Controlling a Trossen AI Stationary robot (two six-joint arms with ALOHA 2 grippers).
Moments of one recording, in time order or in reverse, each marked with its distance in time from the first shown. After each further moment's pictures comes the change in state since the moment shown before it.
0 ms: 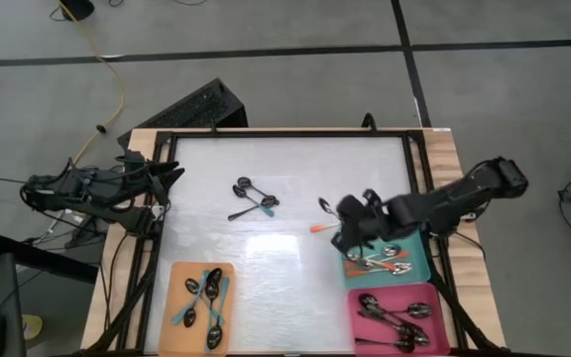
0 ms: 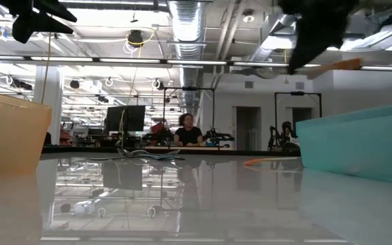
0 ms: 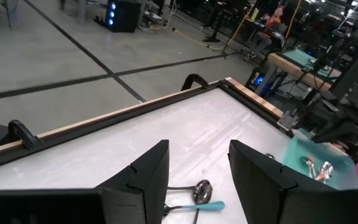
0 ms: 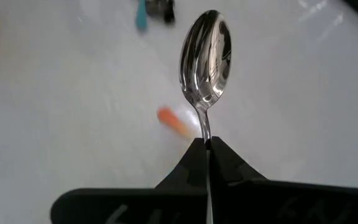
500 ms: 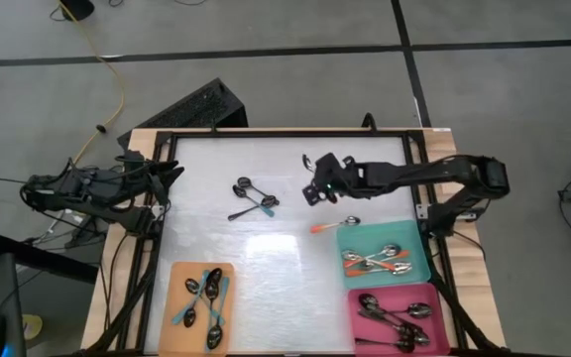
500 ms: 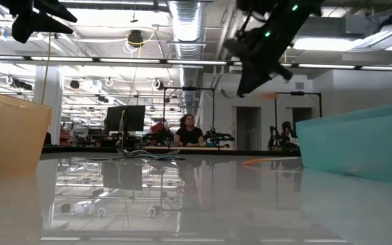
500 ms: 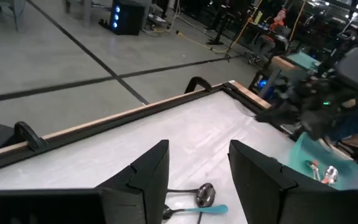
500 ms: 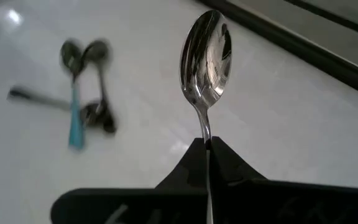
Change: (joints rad) left arm 0.000 0.000 0.000 0.000 -0.019 -0.003; right arm -0.417 0.142 0.000 0.389 -0.056 -0.221
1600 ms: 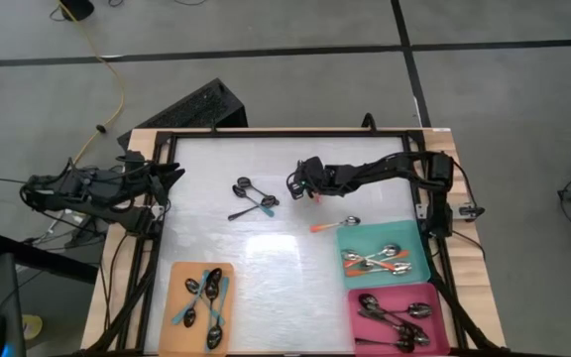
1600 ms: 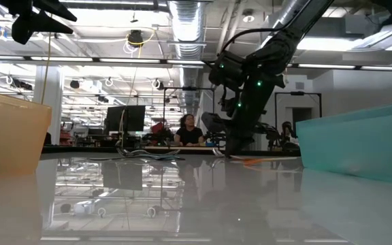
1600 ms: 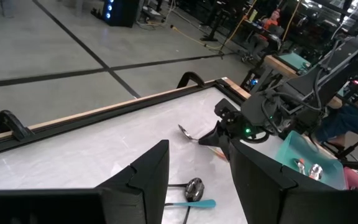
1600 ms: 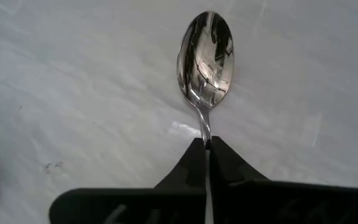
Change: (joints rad) left arm 0.000 0.000 0.000 -0.001 0.035 -0.047; right arm -0.151 0.428 -0.012 0.300 -0.097 0.169
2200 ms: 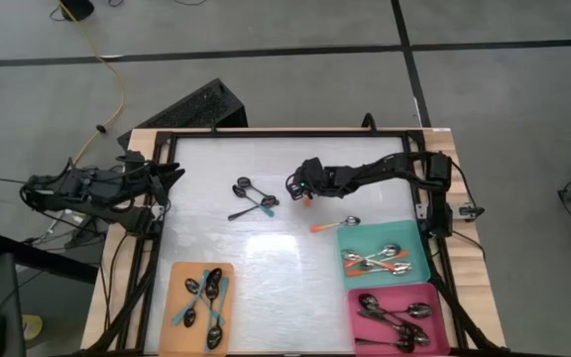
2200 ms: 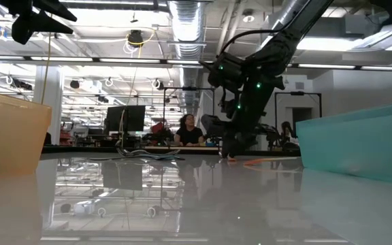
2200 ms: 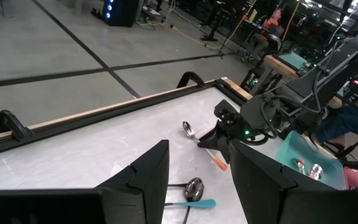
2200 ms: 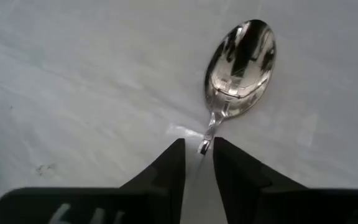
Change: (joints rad) left arm 0.000 0.000 0.000 0.000 0.000 0.000; right arm 0.001 0.017 0.002 0.004 0.031 0.008
